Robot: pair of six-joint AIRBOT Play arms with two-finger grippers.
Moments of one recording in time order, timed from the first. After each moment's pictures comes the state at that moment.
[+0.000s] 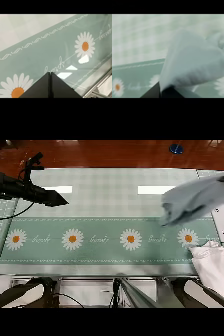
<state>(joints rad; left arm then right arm) 0.07 -1.21 1.19 0.85 -1.41 -1.08 -0.57 -1.12 1.67 -1.00 1.76 1.62</state>
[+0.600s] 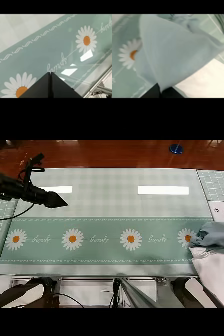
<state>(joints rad) 0.08 -1.21 1.18 0.85 -1.43 -0.99 -0.85 -0.97 1.34 -1.63 1.78 1.61</state>
